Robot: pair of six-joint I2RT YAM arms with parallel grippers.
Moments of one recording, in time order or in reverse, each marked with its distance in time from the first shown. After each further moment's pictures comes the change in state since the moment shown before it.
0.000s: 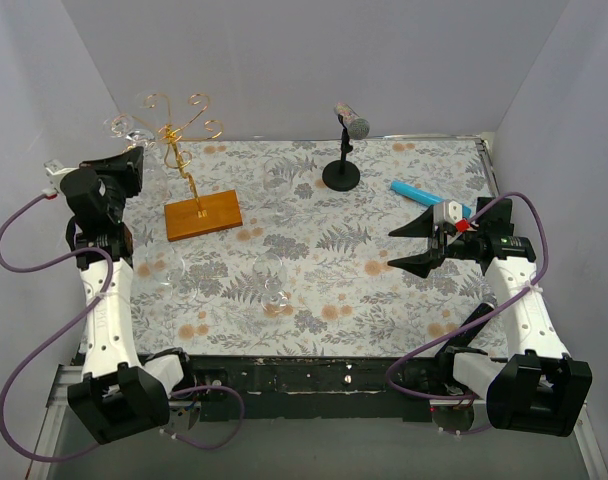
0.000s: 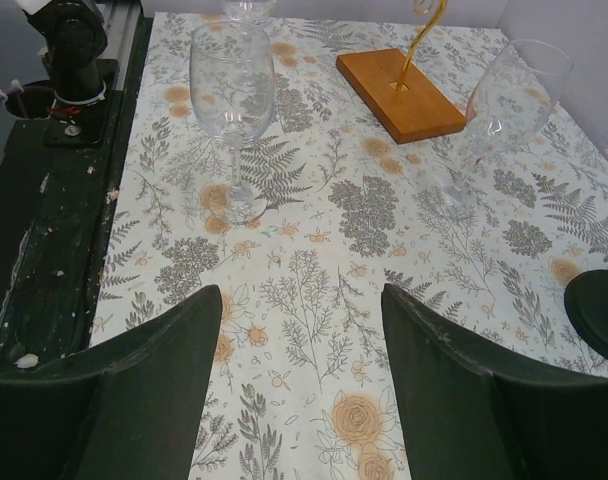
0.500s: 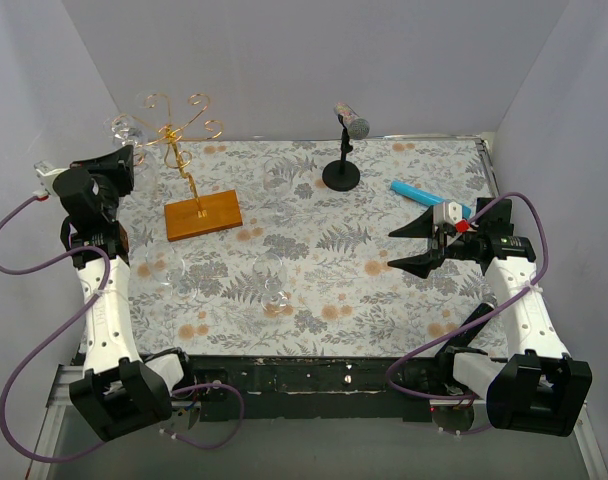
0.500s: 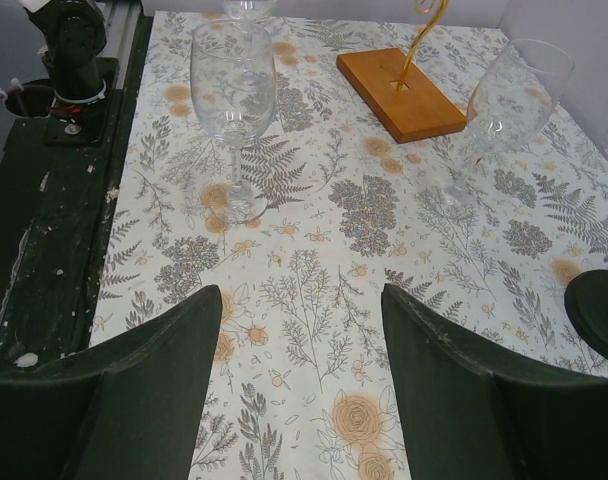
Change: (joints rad) left arm 0.048 0.025 0.014 0.023 -0.003 0.000; right arm 0.000 0.000 0.000 -0.015 0.001 -0.014
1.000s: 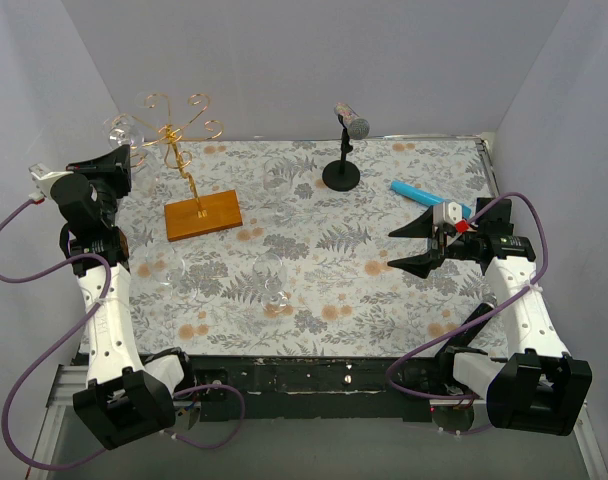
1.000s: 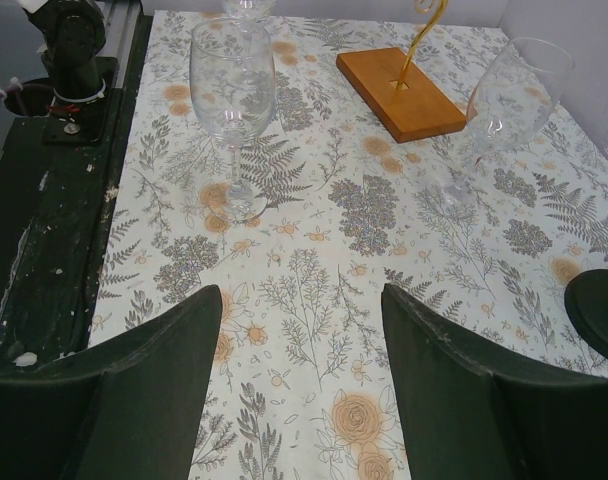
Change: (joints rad) left arm 0.010 -0.045 -0.019 0.027 0.002 0.000; right arm 0.000 0.004 0.000 -0.003 0.000 -0.009
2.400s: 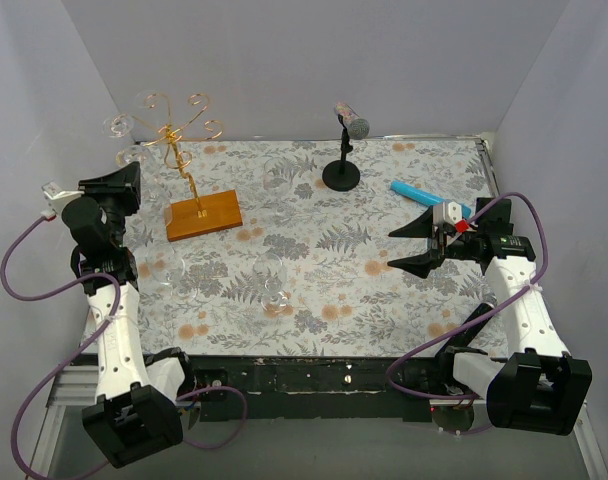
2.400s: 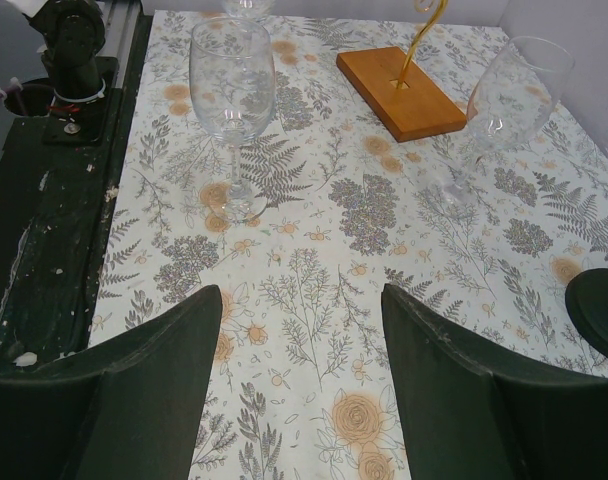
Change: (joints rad) left arm 0.008 -0.106 -0.191 0.090 0.051 -0.003; right arm 0.000 0.002 0.000 0.000 0.000 0.000
